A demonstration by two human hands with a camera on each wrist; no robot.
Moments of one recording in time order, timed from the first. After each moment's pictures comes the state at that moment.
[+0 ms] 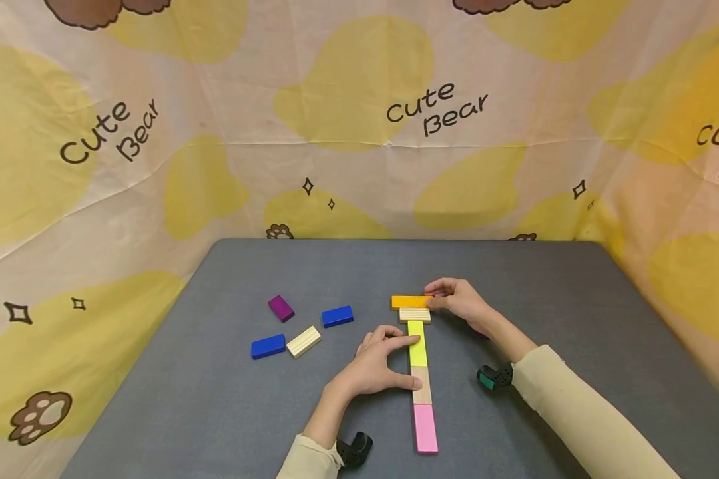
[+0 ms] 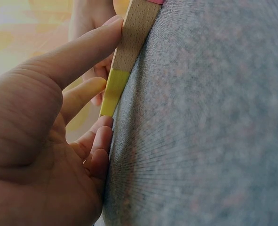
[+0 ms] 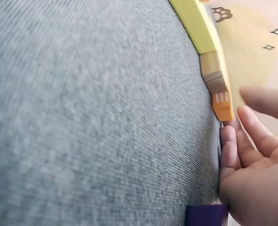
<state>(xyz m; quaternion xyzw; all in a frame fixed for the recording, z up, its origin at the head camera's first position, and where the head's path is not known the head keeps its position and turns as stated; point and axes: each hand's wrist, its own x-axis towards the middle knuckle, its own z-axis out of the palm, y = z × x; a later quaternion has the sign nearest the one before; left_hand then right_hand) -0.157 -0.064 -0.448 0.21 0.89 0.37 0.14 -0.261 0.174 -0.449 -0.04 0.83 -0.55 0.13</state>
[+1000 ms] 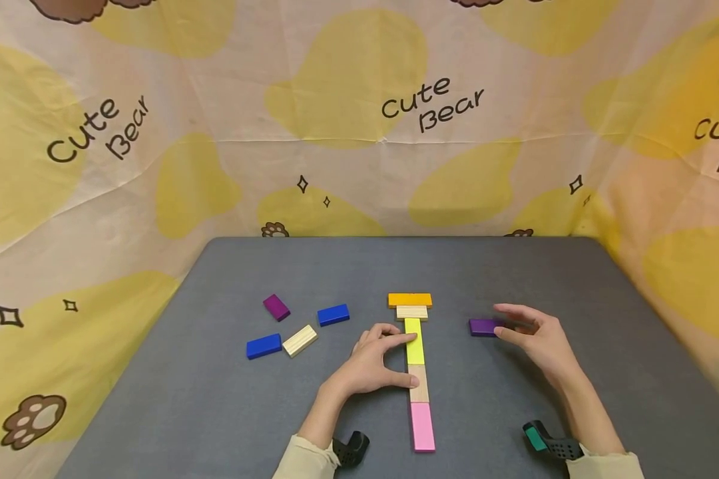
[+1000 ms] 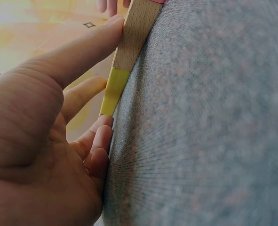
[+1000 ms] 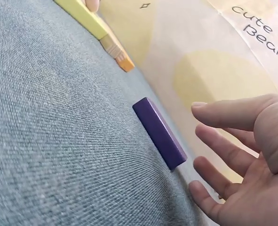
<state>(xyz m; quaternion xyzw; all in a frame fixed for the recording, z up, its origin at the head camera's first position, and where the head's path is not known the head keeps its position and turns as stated) -0.158 -0.065 -0.450 0.22 0.89 0.37 0.14 -0.155 0.266 -0.446 -0.03 0.83 -0.56 -0.03</state>
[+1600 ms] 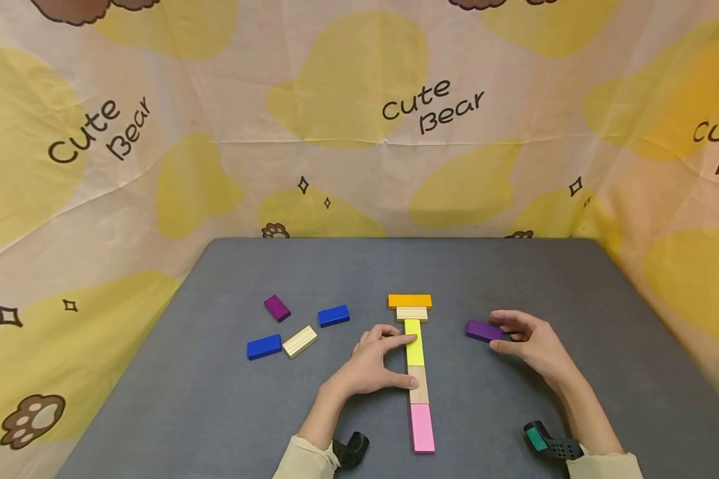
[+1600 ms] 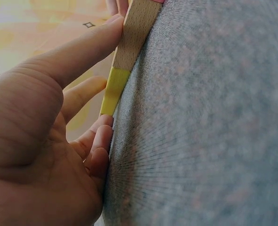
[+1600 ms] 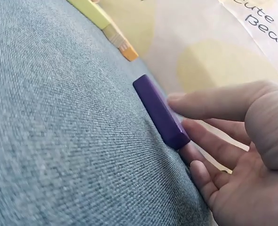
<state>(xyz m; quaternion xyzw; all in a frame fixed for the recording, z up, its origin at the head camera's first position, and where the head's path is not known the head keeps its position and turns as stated) -0.158 -0.065 -0.448 0.22 0.89 0.37 0.14 -0.157 0.271 -0.454 -0.06 0.85 -0.52 0.01</state>
